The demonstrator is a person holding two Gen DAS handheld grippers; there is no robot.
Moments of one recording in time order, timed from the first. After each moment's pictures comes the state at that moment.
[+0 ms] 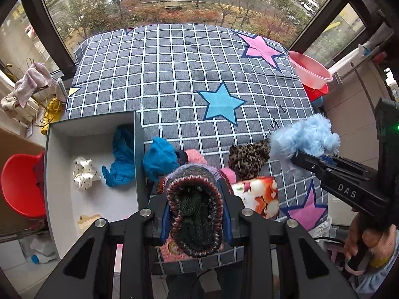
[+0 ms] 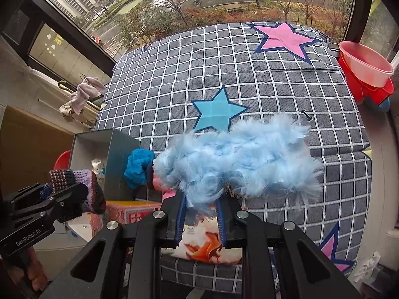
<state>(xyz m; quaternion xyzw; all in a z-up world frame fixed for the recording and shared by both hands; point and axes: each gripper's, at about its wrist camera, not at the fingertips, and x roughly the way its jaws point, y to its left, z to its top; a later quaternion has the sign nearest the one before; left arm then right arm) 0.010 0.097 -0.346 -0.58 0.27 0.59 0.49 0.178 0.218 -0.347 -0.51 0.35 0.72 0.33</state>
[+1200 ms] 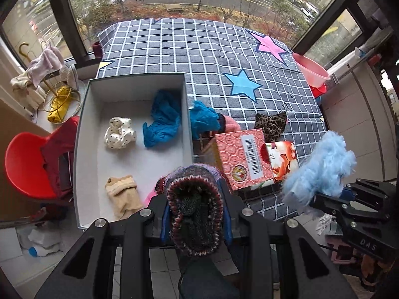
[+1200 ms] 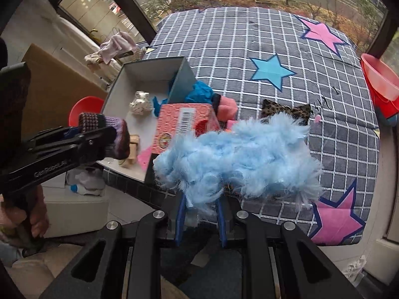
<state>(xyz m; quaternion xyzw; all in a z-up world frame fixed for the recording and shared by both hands) -0.034 -0.024 -0.345 -0.59 0.26 0.59 0.49 0.137 0.055 -0.324 -0.57 0.30 0.72 0.25</state>
